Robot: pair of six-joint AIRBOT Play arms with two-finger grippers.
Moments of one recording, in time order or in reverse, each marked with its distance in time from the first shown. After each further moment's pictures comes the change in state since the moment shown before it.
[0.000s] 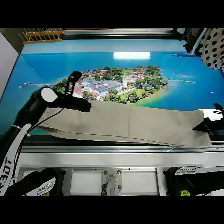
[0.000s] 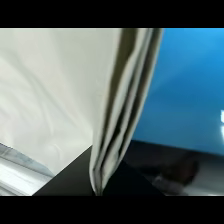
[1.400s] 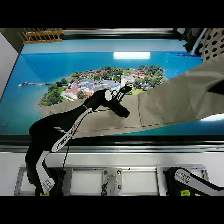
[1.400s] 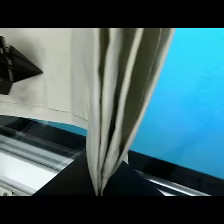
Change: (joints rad) left arm -0.367 -0.685 0.511 -0.057 0.027 0.000; right arm 0.332 0.438 0.458 0.215 0.288 0.238
